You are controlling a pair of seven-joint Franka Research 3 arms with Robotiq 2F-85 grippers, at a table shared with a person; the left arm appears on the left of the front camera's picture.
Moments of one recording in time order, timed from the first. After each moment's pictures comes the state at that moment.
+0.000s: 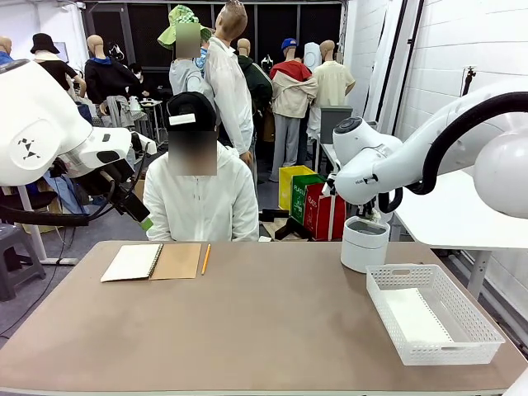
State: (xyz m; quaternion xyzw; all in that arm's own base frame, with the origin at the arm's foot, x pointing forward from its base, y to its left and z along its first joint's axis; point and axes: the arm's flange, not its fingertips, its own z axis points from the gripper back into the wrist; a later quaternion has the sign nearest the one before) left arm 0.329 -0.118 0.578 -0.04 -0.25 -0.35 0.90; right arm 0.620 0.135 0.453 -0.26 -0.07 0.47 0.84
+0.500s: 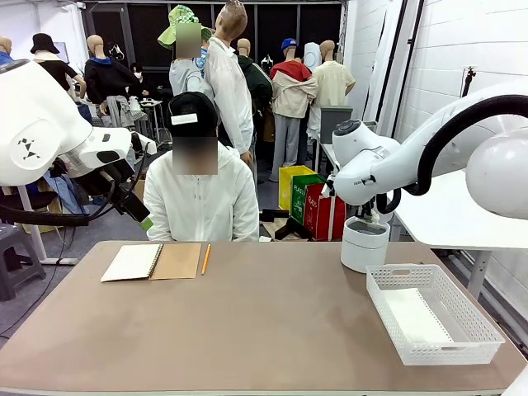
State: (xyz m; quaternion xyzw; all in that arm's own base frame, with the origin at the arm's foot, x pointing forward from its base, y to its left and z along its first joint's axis) left arm 0.329 -0.118 0.578 -0.04 -0.25 -0.35 0.90; right arm 0.629 0.135 0.447 -0.26 -0.07 0.47 0.84
